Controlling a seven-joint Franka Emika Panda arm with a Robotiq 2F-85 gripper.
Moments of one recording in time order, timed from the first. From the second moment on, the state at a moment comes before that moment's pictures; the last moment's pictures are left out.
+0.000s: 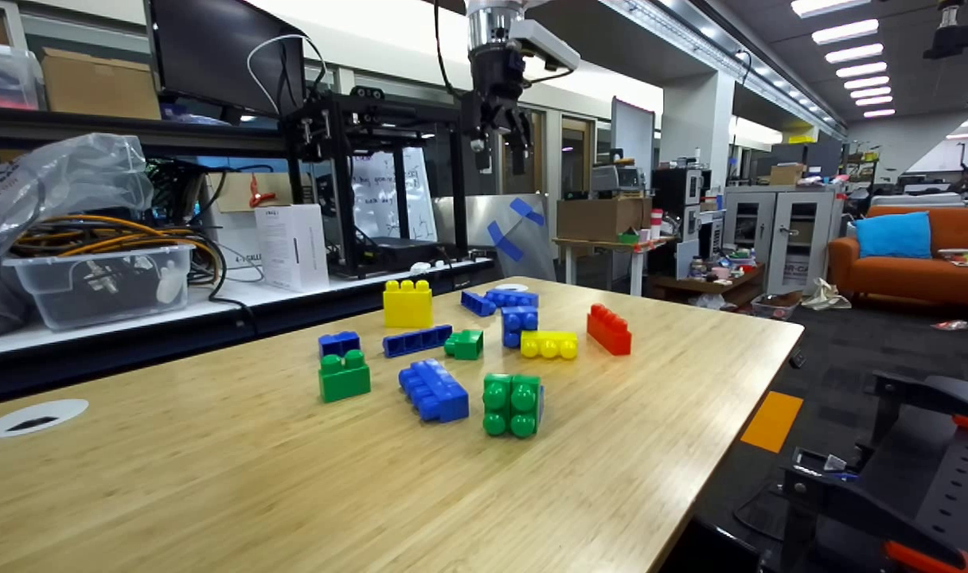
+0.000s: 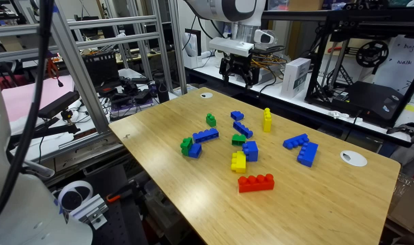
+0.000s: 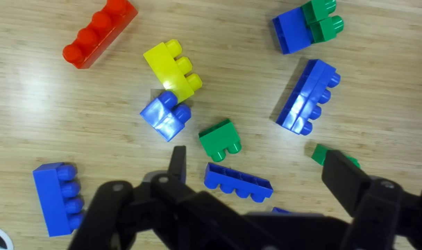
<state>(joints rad) 0.07 0.38 0.06 -1.64 0.04 1.92 -0.18</state>
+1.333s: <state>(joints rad) -0.04 0.60 0.16 -1.55 0.08 2.44 -0.65</state>
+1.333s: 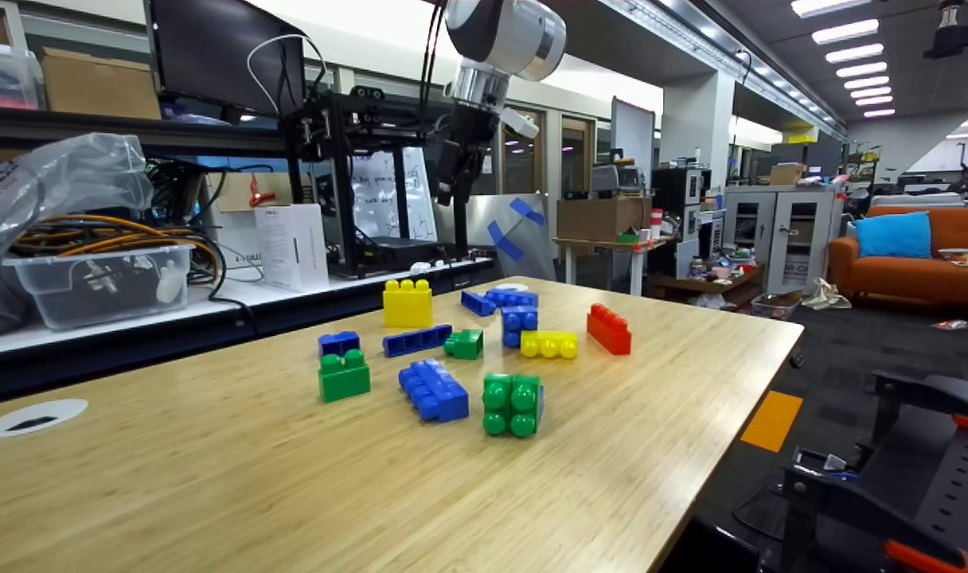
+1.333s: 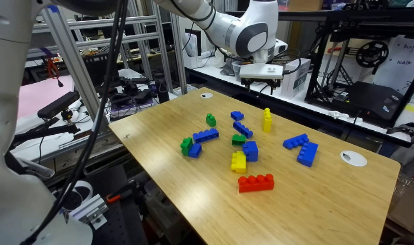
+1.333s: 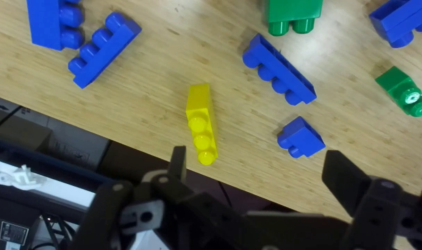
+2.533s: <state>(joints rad) -0.09 0.80 0.24 -1.33 0.14 2.45 -0.80</state>
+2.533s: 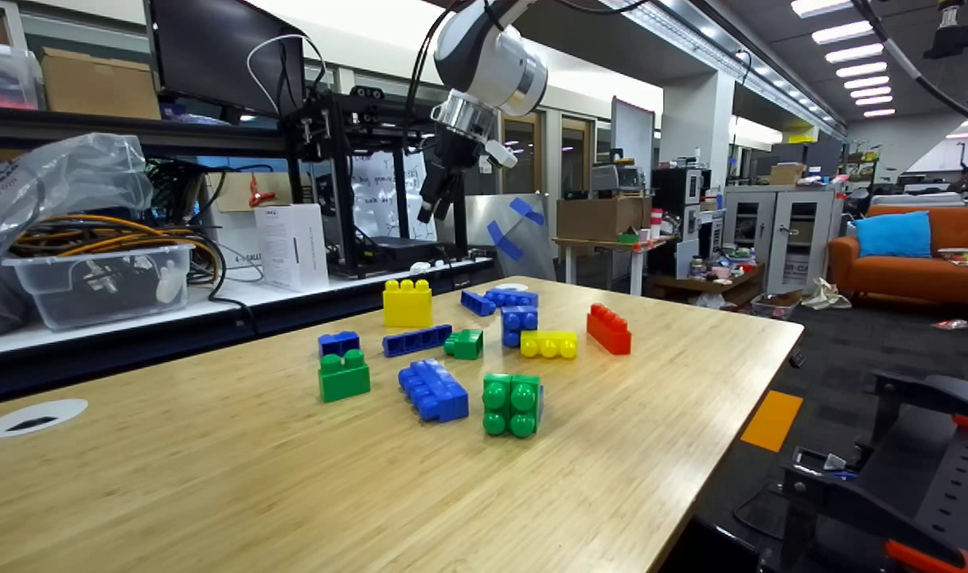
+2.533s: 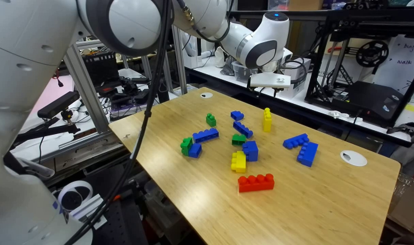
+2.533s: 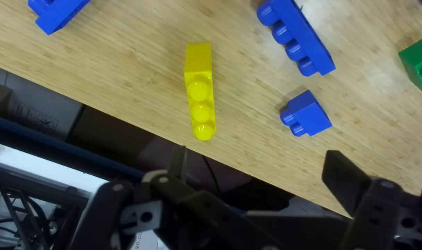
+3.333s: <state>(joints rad) -0.12 1.01 0.26 -1.16 0.14 2.44 -0.88</state>
